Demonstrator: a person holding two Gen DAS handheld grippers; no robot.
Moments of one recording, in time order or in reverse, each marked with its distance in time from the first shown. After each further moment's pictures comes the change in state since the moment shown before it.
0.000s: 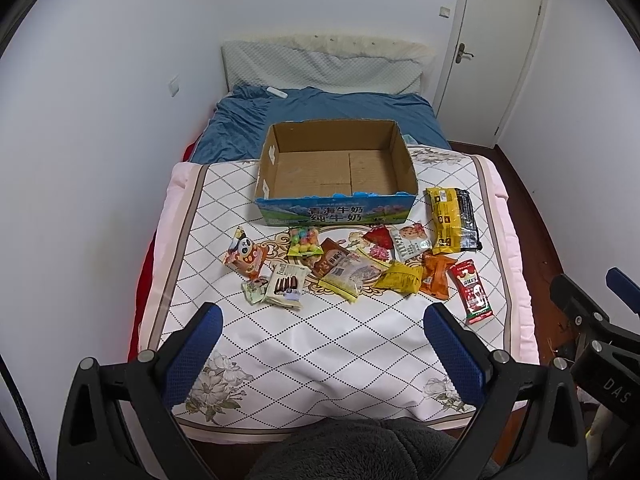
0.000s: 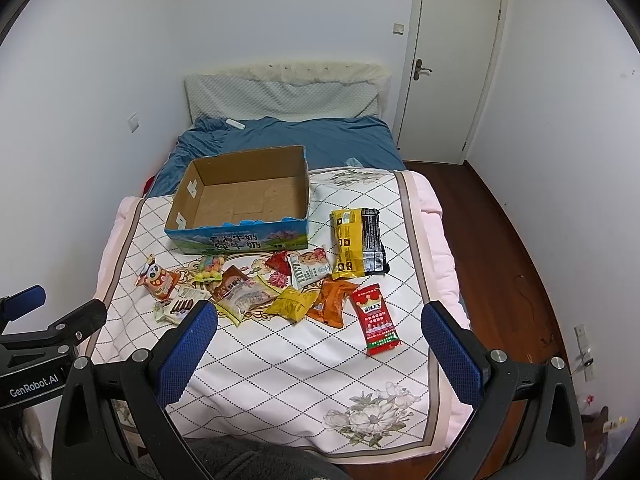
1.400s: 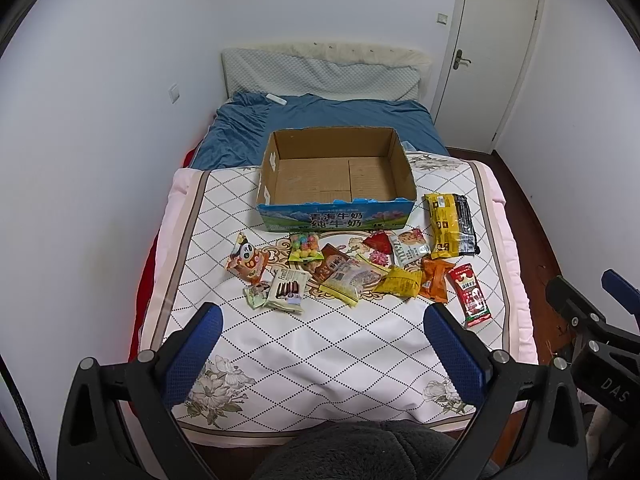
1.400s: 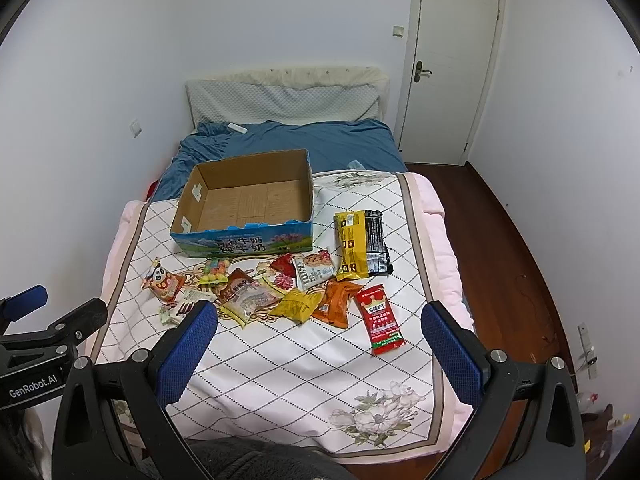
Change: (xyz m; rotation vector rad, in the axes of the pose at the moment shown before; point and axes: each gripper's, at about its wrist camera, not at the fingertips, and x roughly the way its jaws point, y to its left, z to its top) left arm -0.008 0.006 -0.002 -0.008 -0.025 -0.011; right arm -0.008 0.008 0.001 -0.008 -0.007 0.006
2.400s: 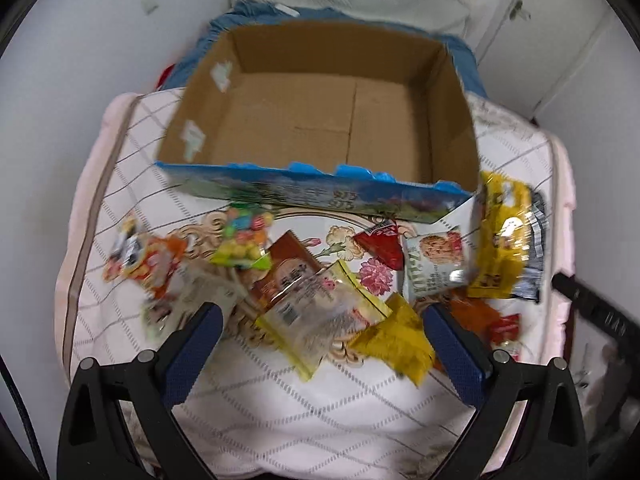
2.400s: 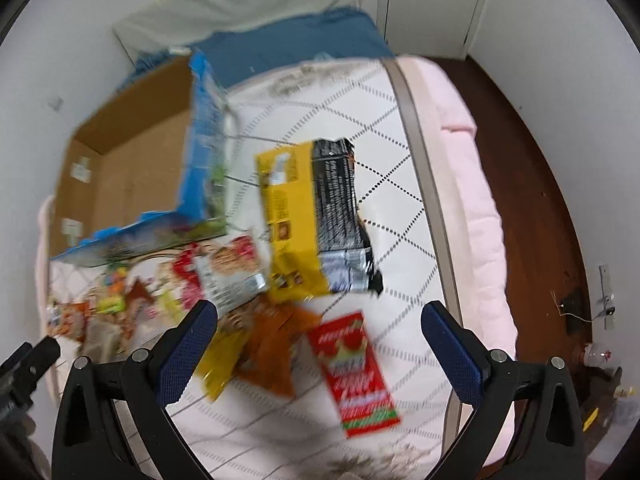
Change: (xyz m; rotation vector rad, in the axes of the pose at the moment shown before) left arm 0.281 -0.062 0.067 -0.111 0.319 0.050; right arm 0.360 -0.114 0.065 0.141 0.412 0.001
